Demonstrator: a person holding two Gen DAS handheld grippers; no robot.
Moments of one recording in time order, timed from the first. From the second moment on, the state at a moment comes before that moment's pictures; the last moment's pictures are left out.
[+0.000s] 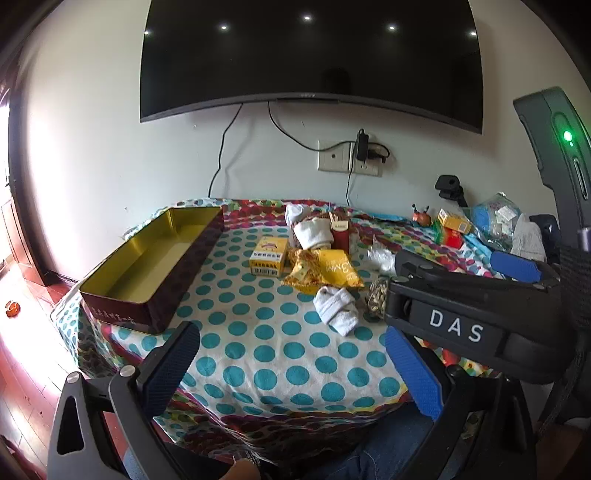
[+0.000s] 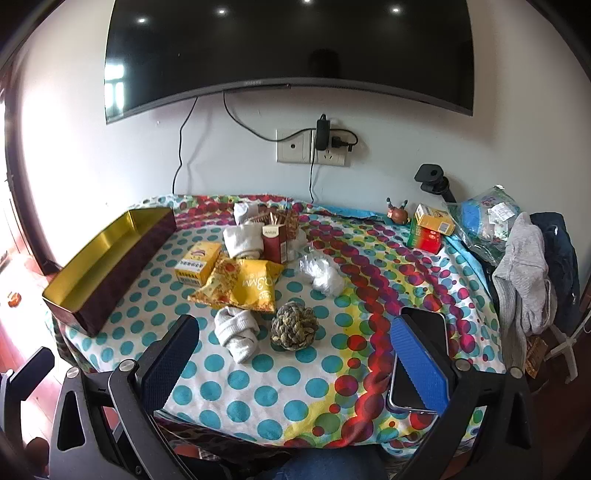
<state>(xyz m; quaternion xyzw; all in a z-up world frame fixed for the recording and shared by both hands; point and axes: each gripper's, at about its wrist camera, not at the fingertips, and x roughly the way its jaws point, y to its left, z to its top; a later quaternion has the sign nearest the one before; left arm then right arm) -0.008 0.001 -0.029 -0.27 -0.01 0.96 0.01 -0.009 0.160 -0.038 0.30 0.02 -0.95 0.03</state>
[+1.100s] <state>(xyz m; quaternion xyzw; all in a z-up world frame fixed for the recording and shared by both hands) -0.167 0.048 -0.131 -0.39 -0.01 0.92 0.06 -0.065 0.246 -0.149 0.37 0.02 -0.93 0.01</state>
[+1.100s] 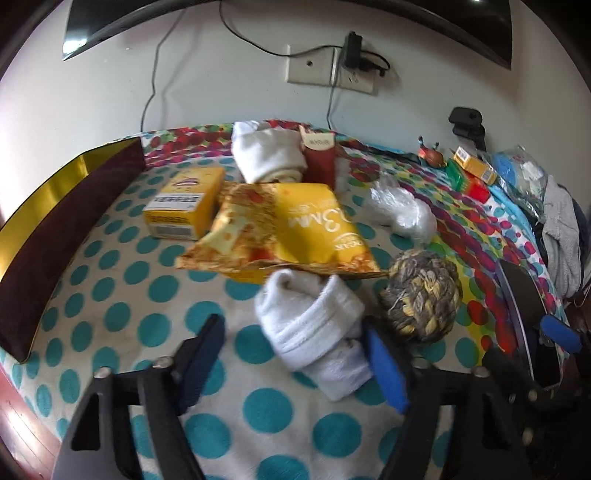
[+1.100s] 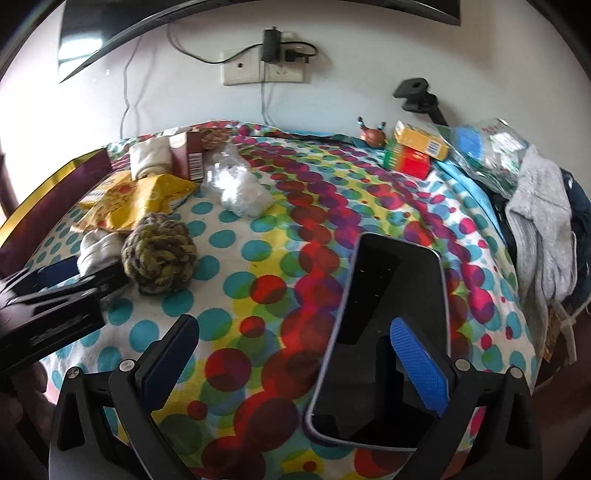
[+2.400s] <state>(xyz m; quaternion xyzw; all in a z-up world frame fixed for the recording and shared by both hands) -0.085 -0.049 -0.117 -0.36 -0.09 0.93 -0.01 -0.127 0.186 -0.152 0.41 0.00 -0.91 0.05</state>
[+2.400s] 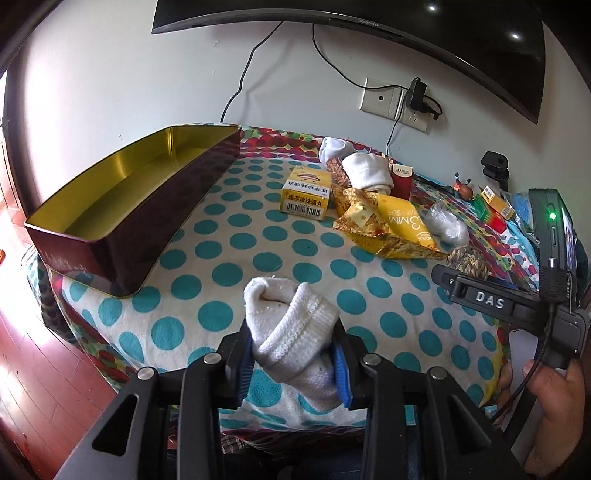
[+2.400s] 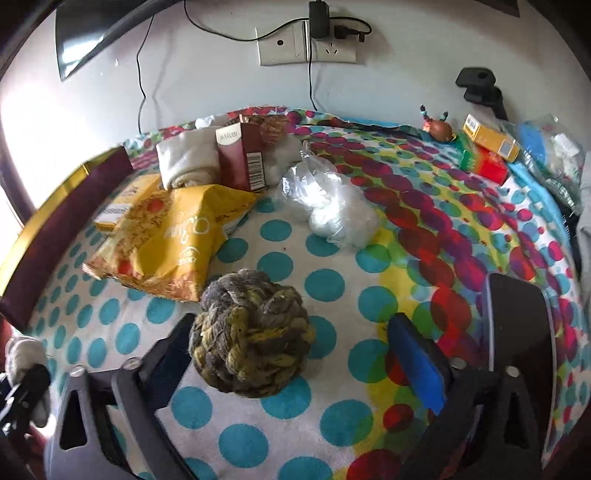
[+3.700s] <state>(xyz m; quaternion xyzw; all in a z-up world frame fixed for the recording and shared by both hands) -0.177 -0.219 -0.093 -0.36 -0.08 0.91 -0.21 -0.144 0.193 -0.145 0.40 -0.04 -0.91 0.12</state>
